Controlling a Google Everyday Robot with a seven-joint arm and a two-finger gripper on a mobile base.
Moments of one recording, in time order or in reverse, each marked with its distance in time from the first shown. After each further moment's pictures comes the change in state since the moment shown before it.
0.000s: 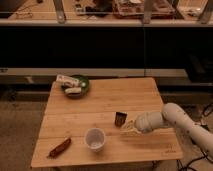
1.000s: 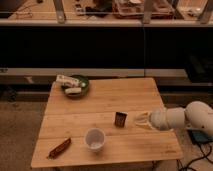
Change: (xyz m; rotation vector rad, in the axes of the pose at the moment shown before) arm 0.050 -0.015 -0.085 -0.197 0.034 0.009
